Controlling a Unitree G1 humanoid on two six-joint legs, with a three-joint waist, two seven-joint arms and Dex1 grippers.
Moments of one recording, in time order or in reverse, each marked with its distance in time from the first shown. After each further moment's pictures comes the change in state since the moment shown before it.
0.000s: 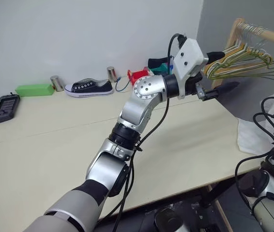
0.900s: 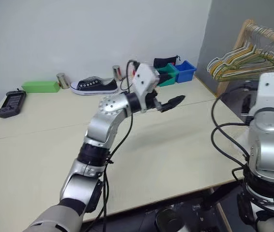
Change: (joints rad) left arm 0.346 0.268 0.096 -0.355 -0.023 0.269 0.099; right arm 0.169 0.071 0.765 -0.769 -0.113 0.162 0.040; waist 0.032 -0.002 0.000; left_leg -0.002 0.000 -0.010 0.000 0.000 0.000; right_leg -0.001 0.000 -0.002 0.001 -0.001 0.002
